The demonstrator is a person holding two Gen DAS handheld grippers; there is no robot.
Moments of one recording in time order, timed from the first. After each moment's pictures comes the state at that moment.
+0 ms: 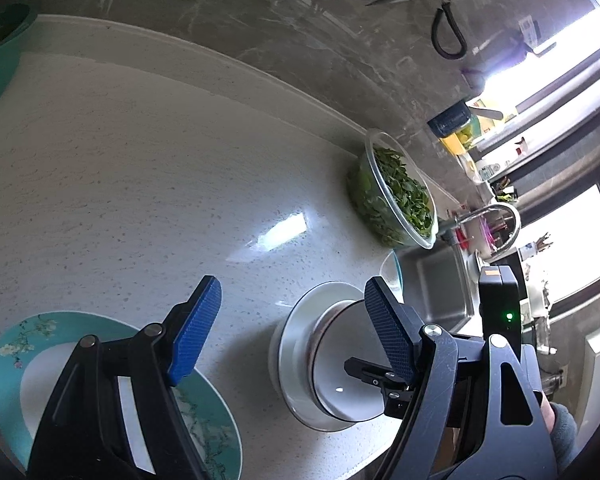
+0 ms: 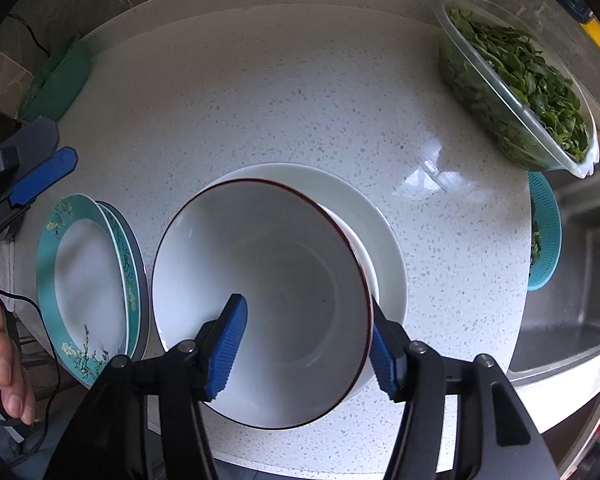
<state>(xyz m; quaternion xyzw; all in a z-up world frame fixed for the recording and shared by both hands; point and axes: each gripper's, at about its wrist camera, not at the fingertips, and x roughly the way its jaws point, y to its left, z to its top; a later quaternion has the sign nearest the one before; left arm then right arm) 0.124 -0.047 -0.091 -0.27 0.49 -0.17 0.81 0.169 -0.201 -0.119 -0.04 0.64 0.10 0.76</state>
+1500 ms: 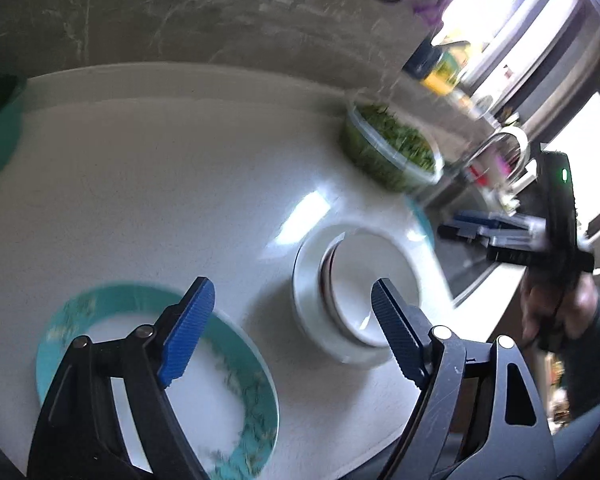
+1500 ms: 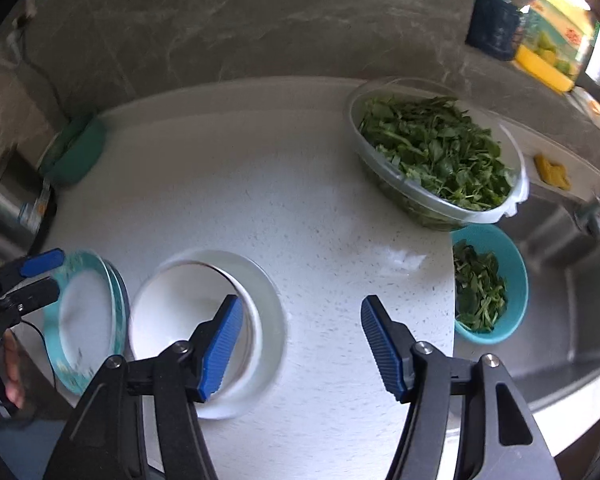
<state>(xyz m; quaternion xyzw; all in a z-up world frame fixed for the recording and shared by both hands) 0.055 -0.078 -0.068 -0.12 0.50 -0.18 0.84 0.153 -0.310 -0.065 -0.03 0.50 0.12 0.86</state>
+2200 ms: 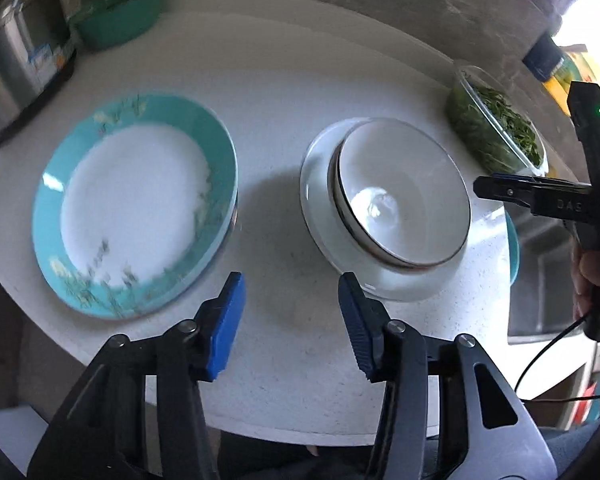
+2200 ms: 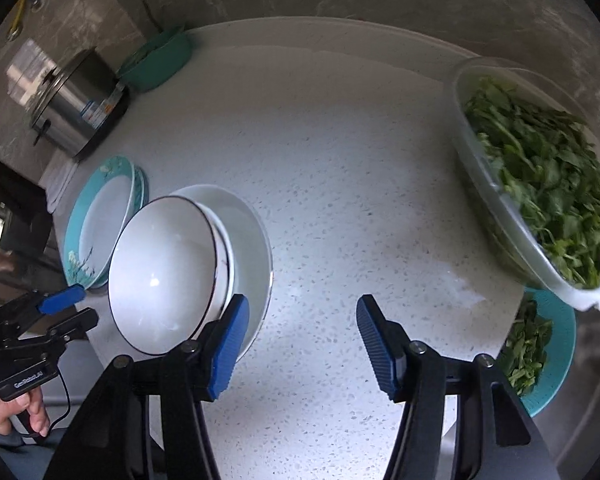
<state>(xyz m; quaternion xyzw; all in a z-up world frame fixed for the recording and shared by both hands) -0.043 -0.188 -0.111 -0.19 0.54 0.10 0.81 0.202 -0.319 -0.111 -0.12 0.54 0.33 0.77</state>
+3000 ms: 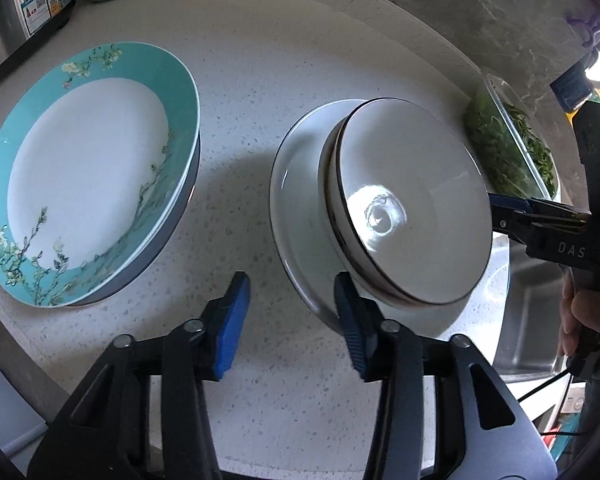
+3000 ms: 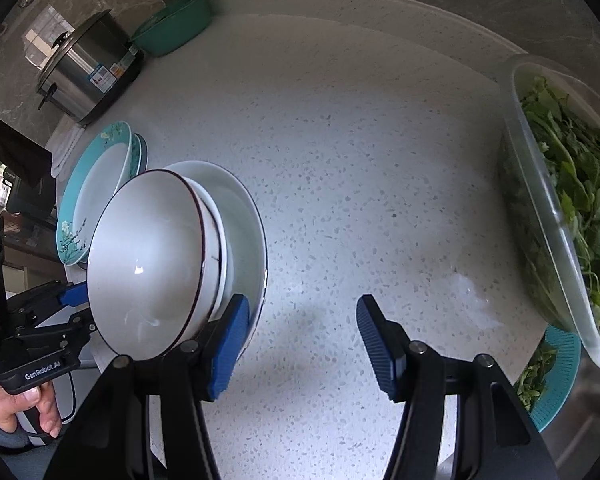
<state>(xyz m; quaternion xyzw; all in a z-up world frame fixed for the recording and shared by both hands) 0.004 -0.190 -0.162 -0.25 0.55 0.12 0.79 0.220 -0.300 -0.141 -0.15 0.56 0.36 0.73</state>
